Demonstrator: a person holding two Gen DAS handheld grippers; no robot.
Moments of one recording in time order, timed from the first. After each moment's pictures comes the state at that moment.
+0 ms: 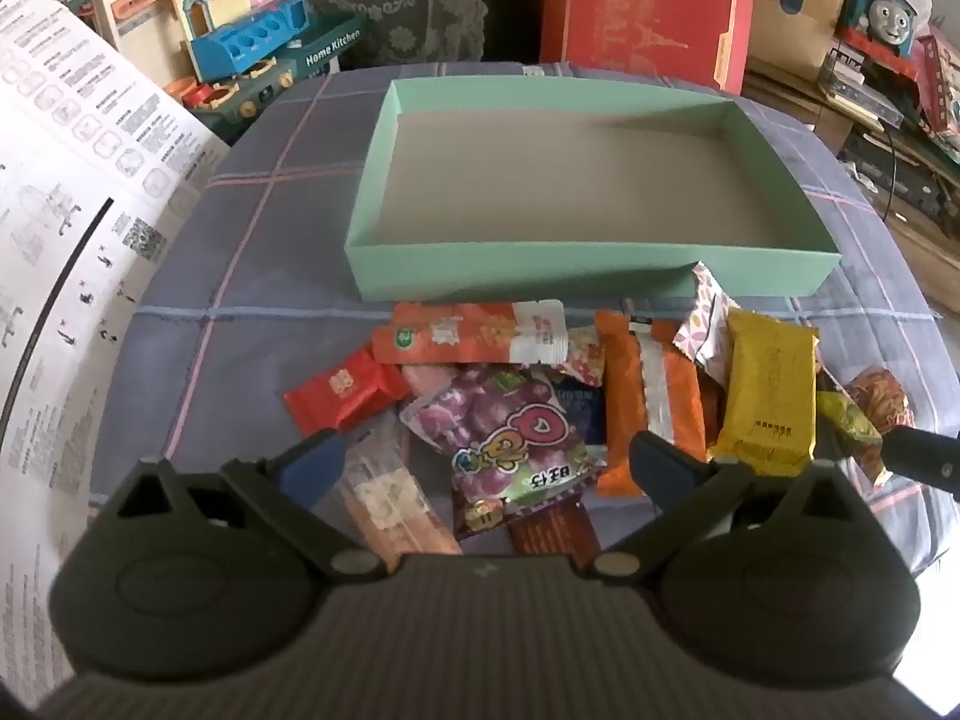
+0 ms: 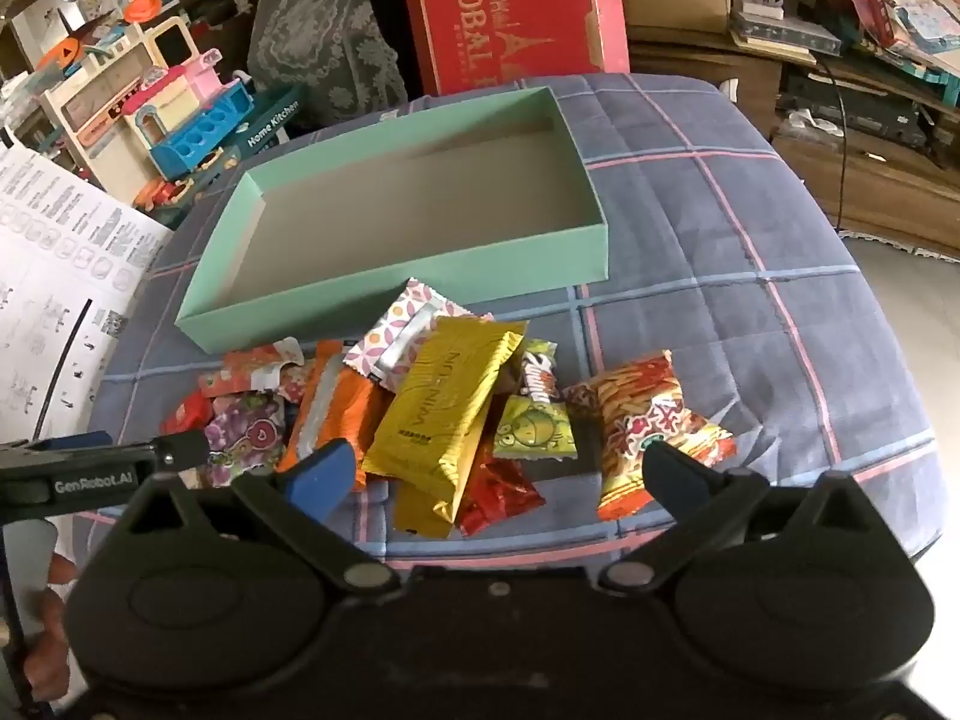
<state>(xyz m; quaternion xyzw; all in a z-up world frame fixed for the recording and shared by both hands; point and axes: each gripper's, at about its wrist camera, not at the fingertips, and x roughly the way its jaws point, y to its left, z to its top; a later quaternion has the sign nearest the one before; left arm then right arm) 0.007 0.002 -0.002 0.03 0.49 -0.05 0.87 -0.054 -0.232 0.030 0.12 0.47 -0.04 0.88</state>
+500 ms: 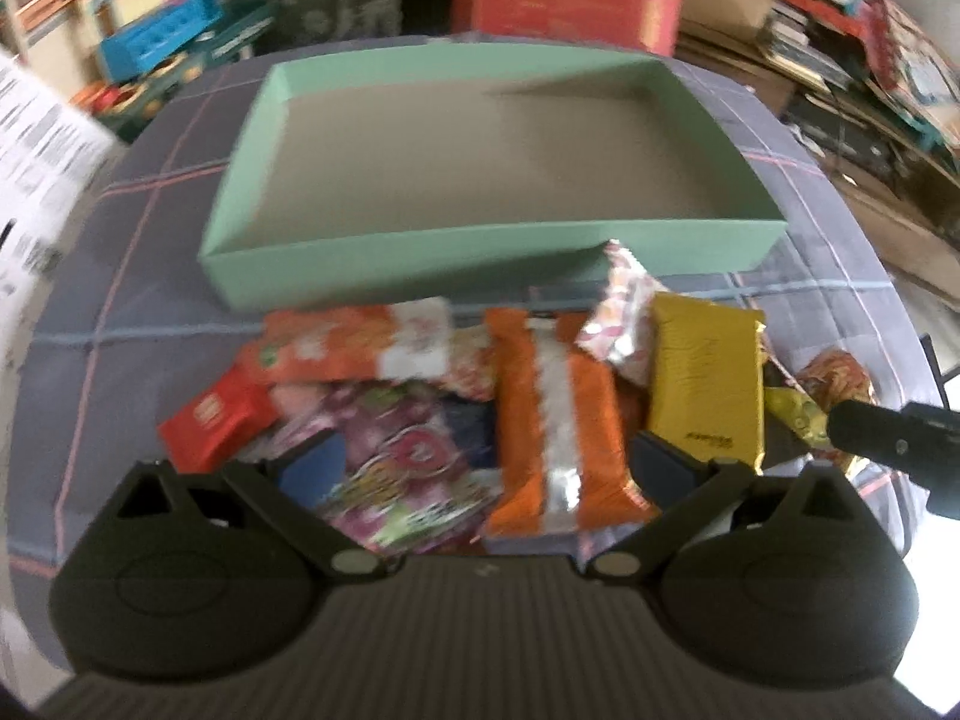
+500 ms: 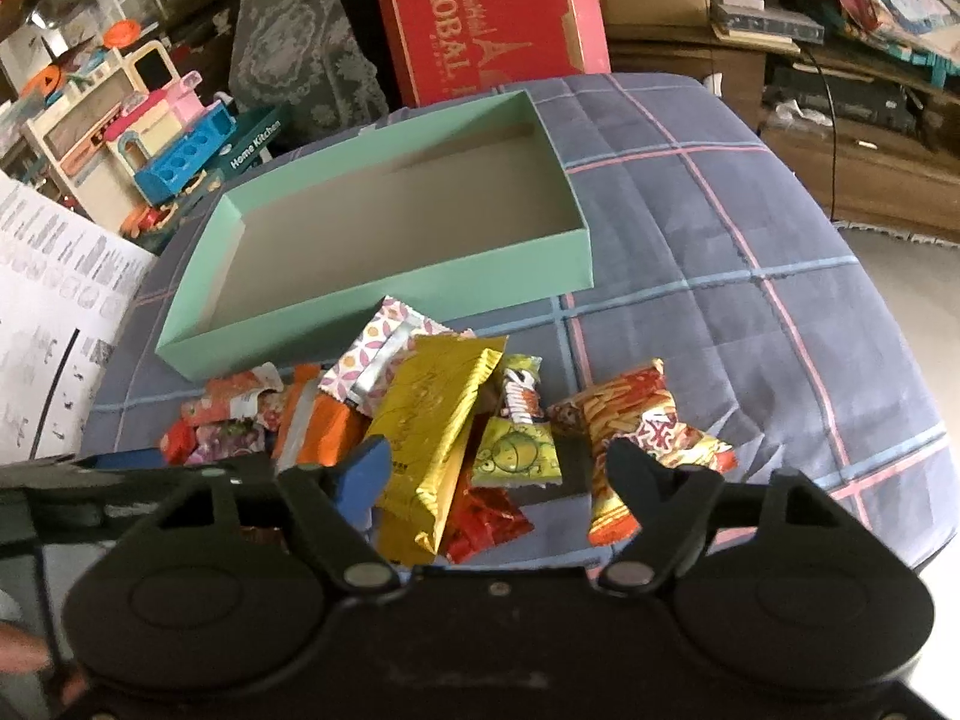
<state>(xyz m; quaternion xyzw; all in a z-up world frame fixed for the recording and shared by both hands) 0.037 -0.050 -0.032 0.04 0.50 -0.12 0.86 -0.043 -0.243 0.025 0.15 0.46 -0.05 0.87</state>
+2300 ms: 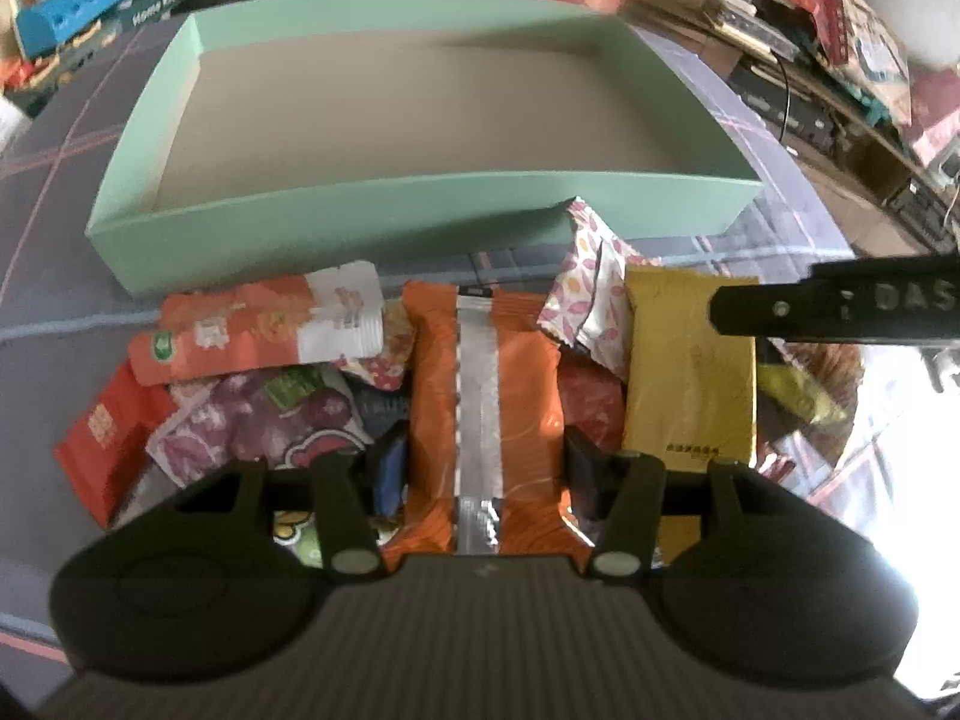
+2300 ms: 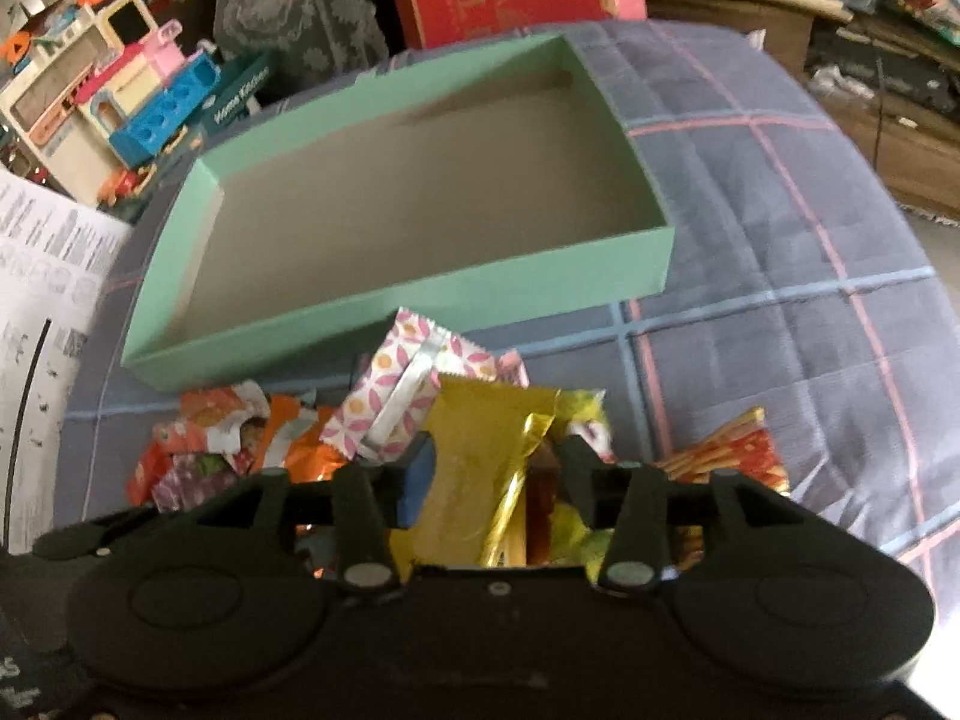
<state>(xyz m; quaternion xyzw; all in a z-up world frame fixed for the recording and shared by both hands) 0.059 -0.042 -0.072 0.00 0.53 -0.19 0.83 0.028 -0.219 -0.001 0.14 0.51 -0.05 0.85</state>
